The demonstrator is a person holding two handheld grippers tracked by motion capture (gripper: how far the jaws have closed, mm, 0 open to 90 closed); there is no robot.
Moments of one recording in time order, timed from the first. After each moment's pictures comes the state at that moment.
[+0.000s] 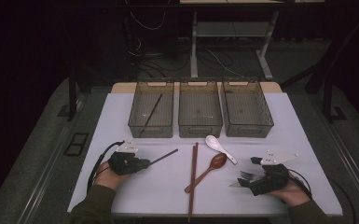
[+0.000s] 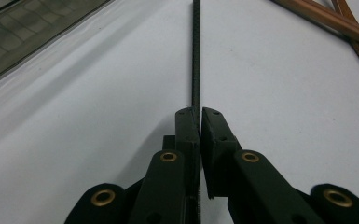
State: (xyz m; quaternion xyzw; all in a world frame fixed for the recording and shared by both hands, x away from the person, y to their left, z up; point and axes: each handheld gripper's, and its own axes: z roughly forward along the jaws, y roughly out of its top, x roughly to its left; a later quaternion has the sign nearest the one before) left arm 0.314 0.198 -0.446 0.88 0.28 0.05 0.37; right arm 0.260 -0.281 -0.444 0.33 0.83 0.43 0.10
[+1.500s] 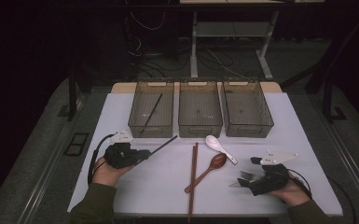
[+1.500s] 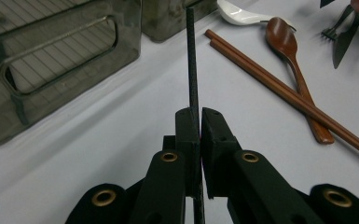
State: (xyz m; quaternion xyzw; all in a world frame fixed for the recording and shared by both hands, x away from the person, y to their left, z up) left arm 0.309 0.195 -0.400 0.84 0.33 0.06 0.43; right arm 0.260 -0.280 -0.445 0.33 0.83 0.43 0.10
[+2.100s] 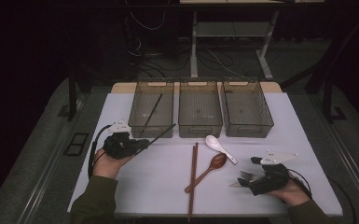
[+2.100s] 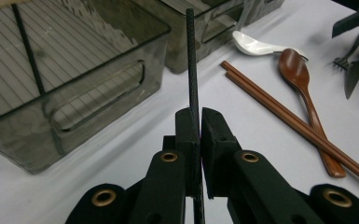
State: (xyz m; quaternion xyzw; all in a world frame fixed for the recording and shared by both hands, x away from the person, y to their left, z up) left arm 0.326 0.194 -0.380 0.82 0.35 0.09 0.44; right arm 0.261 -0.281 -0.445 0.34 0.83 0.43 0.10
